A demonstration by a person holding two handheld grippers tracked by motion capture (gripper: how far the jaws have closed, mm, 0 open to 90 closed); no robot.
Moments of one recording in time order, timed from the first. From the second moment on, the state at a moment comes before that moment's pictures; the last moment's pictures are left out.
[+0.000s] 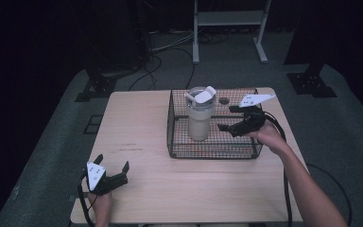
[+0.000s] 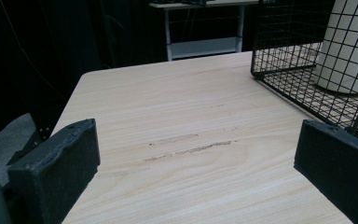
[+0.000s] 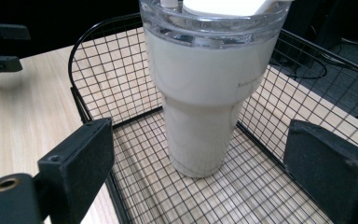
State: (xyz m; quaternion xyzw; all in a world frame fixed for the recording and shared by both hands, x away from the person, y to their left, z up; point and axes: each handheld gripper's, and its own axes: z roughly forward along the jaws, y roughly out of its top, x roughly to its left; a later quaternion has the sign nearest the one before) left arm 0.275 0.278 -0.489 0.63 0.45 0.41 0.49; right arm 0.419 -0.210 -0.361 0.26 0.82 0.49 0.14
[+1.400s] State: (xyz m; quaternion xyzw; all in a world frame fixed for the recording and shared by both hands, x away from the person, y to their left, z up) left arm 0.276 0.277 -0.489 0.63 0.45 0.41 0.48; right arm 0.352 -0.241 -0.377 0.24 0.82 0.50 0.13
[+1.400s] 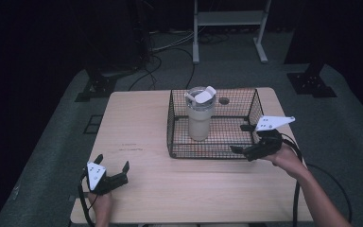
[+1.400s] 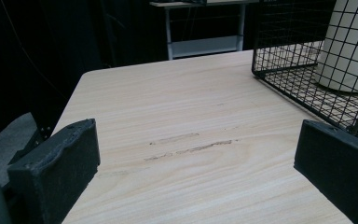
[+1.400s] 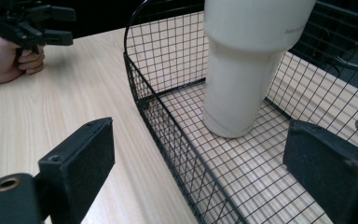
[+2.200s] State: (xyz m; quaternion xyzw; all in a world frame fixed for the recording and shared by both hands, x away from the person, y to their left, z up) left arm 0.275 0.277 -0.489 0.63 0.45 0.41 0.48; right arm 0.318 -0.264 -0.404 0.24 0.82 0.51 0.11
